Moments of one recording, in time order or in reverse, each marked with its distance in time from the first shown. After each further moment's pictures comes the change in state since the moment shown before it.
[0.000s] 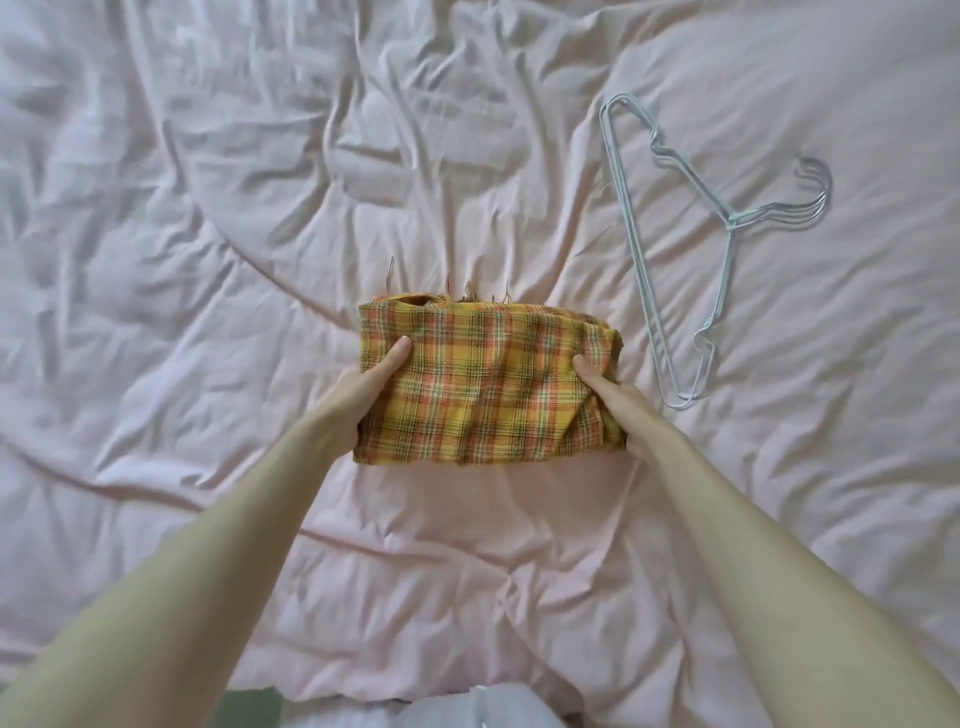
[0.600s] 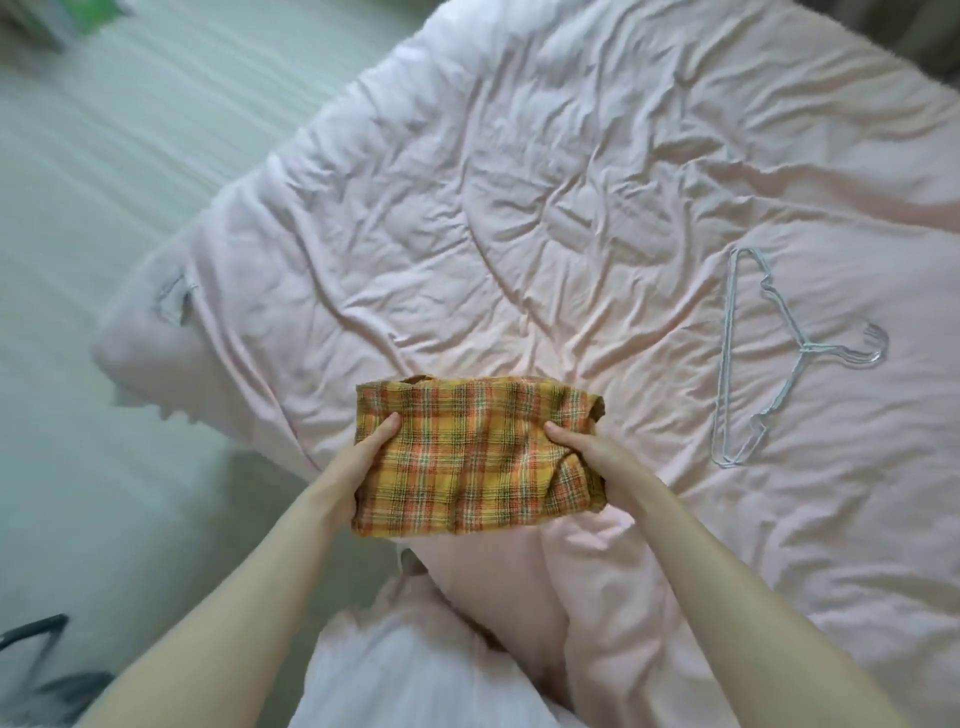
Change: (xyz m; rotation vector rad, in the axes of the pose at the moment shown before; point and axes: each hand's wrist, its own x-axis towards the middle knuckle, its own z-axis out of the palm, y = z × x) left_hand -0.232 -0.196 -0.031 -0.556 0.347 0.119; right_hand -0.173 0.049 0.092 -0.384 -0.440 -0.090
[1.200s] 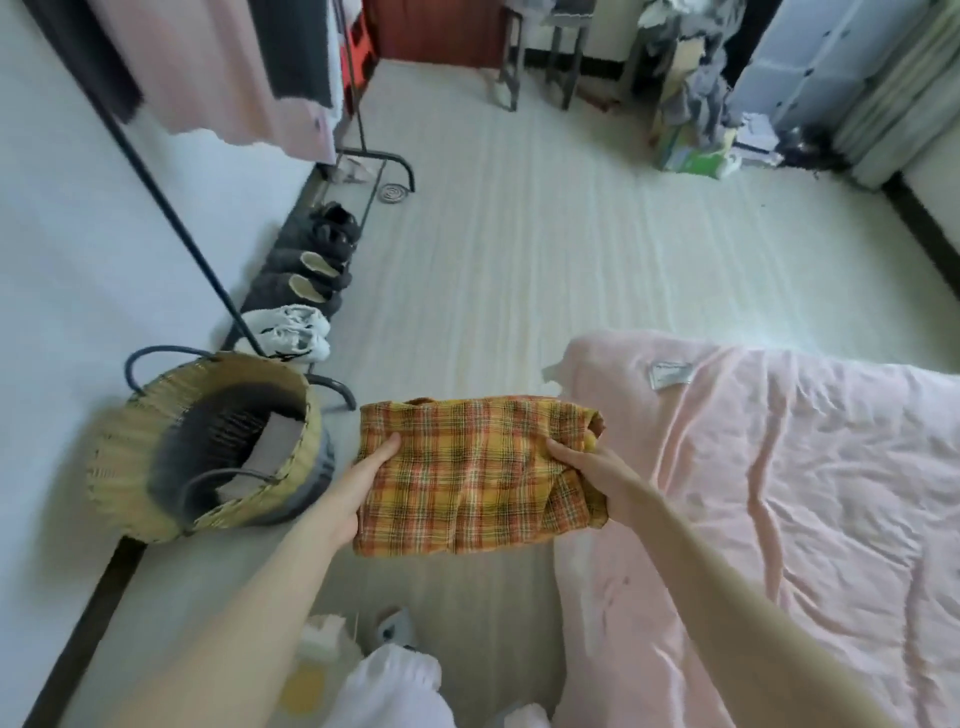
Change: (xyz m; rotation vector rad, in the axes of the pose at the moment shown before) left_hand -0.213 -0.175 -0.322 -0.976 0.556 0.216; right_hand -0.059 -0.001 0.460 -0.886 -0.596 -0.110
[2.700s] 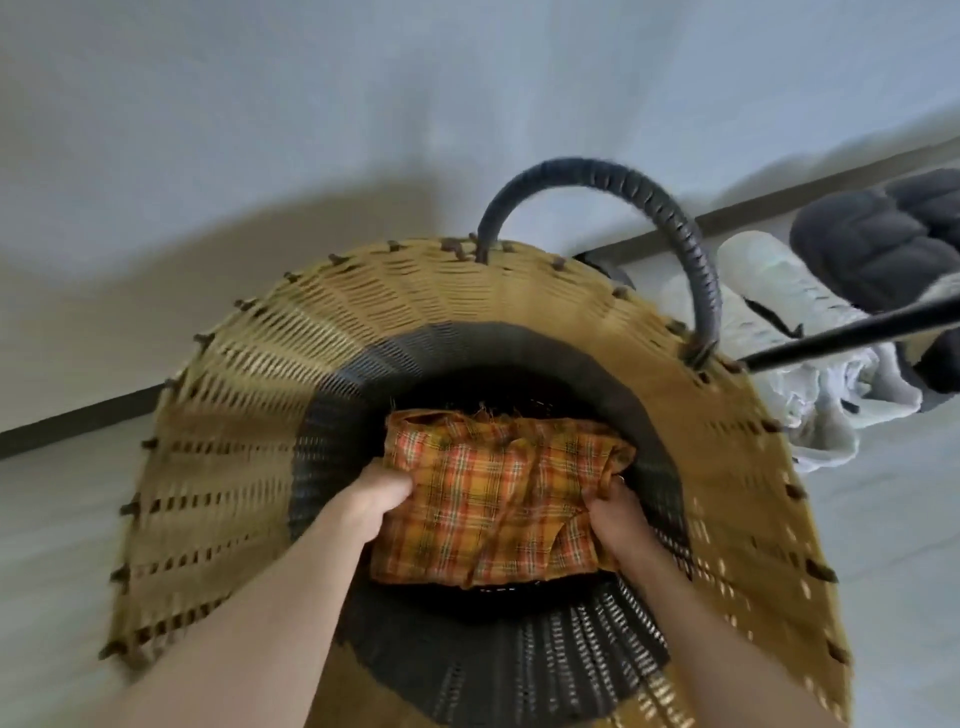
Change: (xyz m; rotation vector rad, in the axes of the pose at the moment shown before) left_hand 0.528 -0.077 -0.514 -0.496 0.709 -0.396; right_hand 0.693 0.112 0.598 -1.250 -0.448 -0.031
